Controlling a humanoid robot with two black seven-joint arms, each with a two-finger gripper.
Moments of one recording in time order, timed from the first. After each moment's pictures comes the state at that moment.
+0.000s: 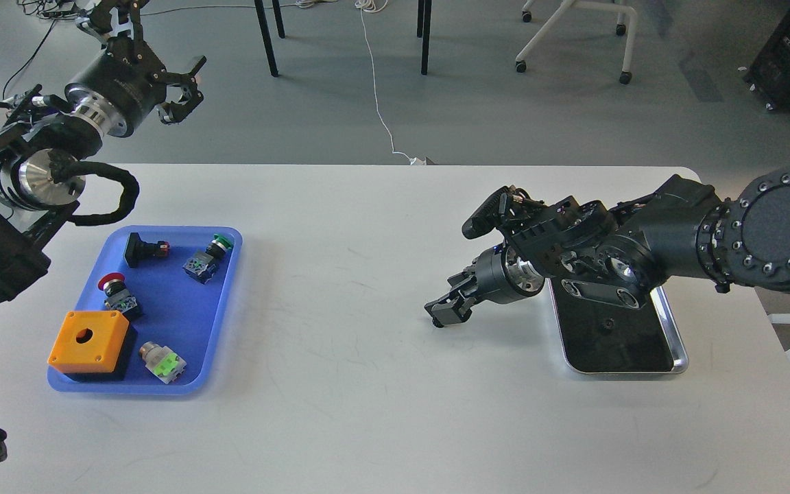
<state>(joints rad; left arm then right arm) -0.96 0.50 -0.60 -0.75 -0.10 -0.30 -0.19 1.45 0.00 -1.01 0.85 -0.89 0.01 0.49</state>
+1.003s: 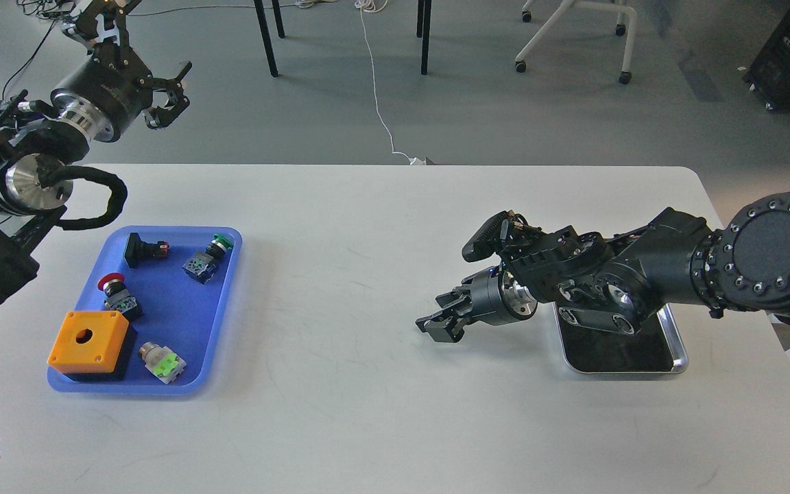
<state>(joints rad) -0.95 0.52 -0.60 -0.73 -0.10 -0.32 -0.19 1.38 0.00 -0.99 0.85 -0.90 -0.07 0.49</state>
